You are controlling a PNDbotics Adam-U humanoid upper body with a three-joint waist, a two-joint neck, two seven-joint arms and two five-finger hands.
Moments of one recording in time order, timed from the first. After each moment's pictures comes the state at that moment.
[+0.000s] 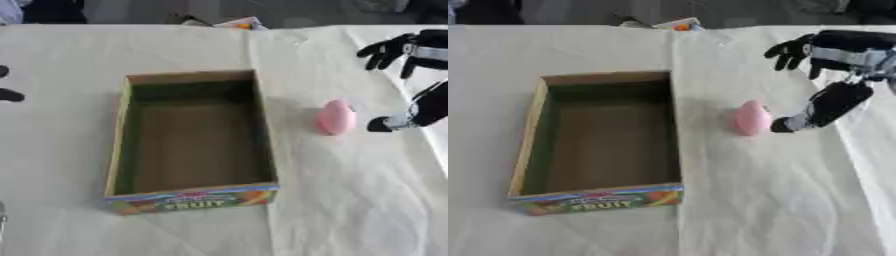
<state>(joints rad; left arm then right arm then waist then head) -0.29 0.16 0.07 -1.98 0.07 -0.18 0.14 -0.63 -1.03 0.26 -1.79 0.40 0.26 0.65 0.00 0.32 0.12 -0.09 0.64</state>
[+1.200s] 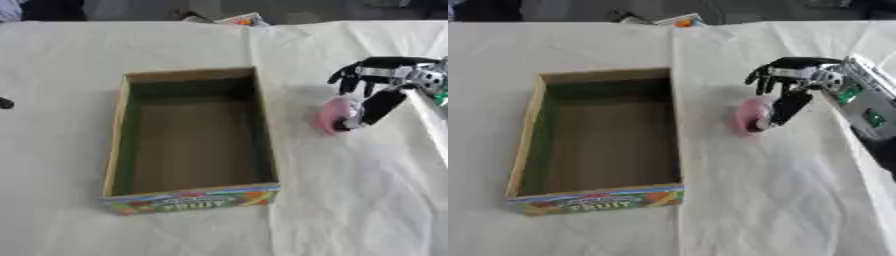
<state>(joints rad) -0.29 0.15 0.07 -1.98 0.07 -0.17 0.13 -0.73 -0.83 0.31 -1.39 0.55 0.12 0.68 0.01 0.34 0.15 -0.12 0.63</state>
